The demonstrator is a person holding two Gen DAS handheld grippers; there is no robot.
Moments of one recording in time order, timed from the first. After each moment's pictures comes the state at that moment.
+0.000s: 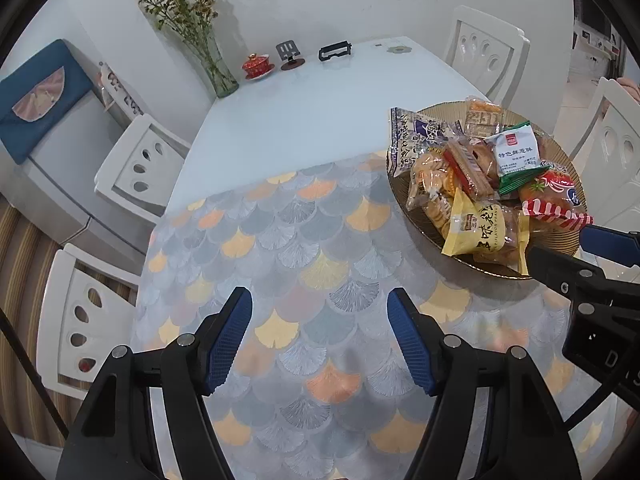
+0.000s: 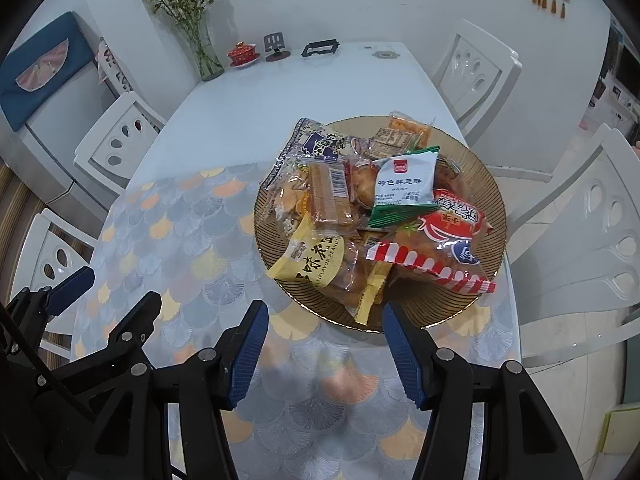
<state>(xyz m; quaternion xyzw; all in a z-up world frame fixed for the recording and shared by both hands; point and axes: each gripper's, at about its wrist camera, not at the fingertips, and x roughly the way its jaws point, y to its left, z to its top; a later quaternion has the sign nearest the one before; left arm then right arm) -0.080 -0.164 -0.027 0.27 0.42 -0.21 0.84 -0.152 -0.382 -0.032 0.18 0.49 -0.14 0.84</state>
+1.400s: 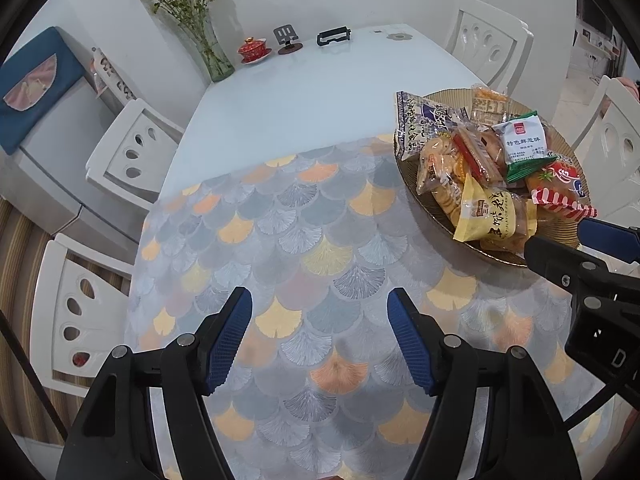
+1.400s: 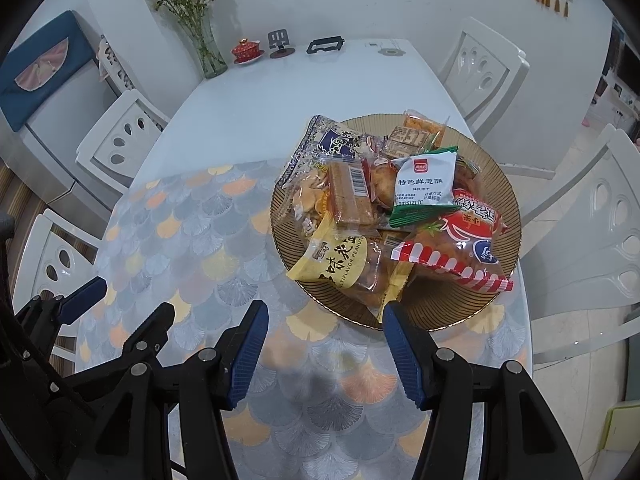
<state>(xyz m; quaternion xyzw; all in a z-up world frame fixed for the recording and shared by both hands) -0.068 -0.151 -0.034 0.26 0.44 -0.21 0.83 -0.140 -0.366 -0.033 0.19 0.50 -0.14 0.84</state>
